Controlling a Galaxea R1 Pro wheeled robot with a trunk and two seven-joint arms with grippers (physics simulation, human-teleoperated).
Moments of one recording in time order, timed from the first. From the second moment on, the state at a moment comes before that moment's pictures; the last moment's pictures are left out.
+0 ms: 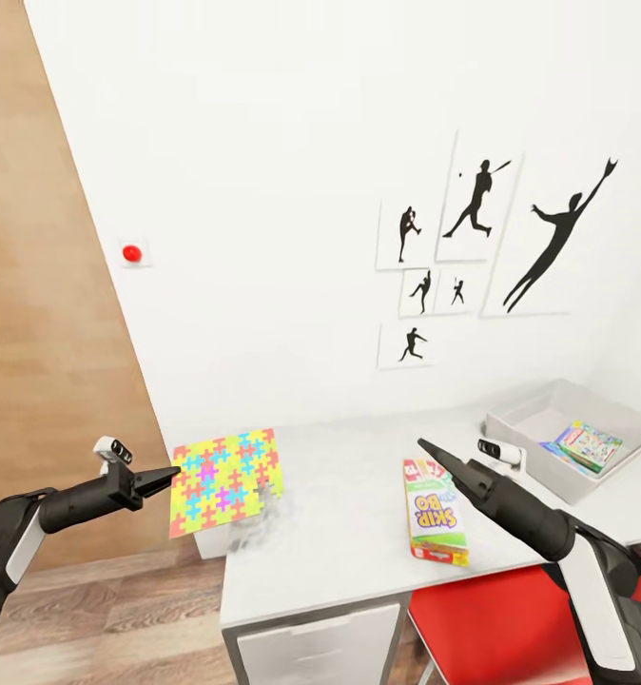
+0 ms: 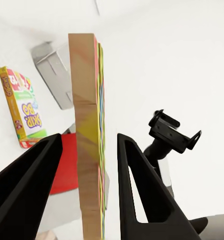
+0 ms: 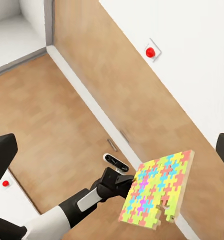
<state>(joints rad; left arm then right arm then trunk) -0.59 0.40 0.19 -0.87 0.32 1.03 -1.57 -0.28 -0.09 -0.24 -1.59 -0.72 0.75 1.12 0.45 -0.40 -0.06</state>
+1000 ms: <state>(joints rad) -0.59 0.39 0.18 -0.87 0.32 1.03 -1.57 -0.28 -0.09 -0.23 -1.59 -0.72 0.74 1.12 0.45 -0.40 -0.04</state>
